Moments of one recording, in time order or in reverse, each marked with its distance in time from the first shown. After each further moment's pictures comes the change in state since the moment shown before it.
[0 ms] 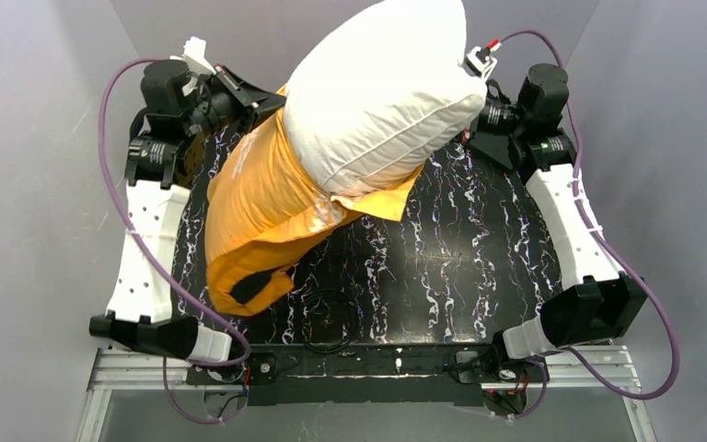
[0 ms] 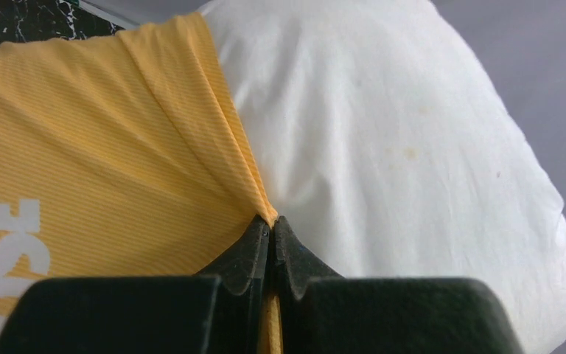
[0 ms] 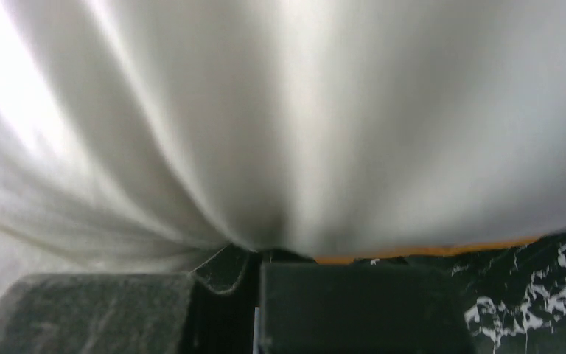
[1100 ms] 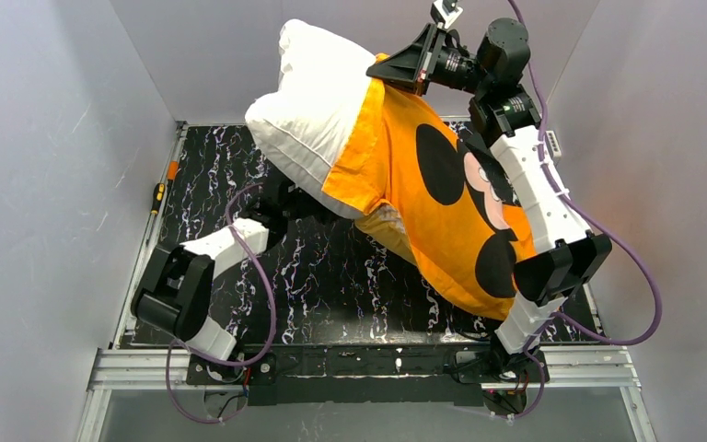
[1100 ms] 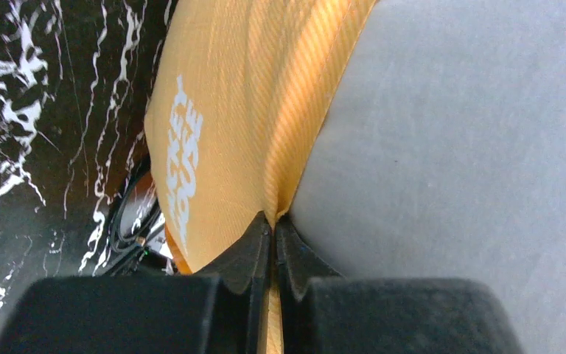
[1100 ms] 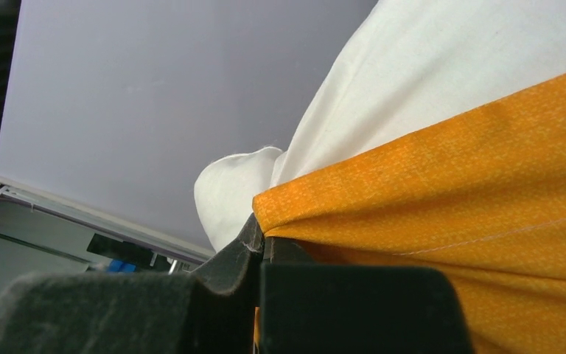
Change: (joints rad) left arm -0.302 0.193 -0.988 0.993 0.135 -0.624; right arm 0.201 0.276 0.463 -0.005 0.290 0.316
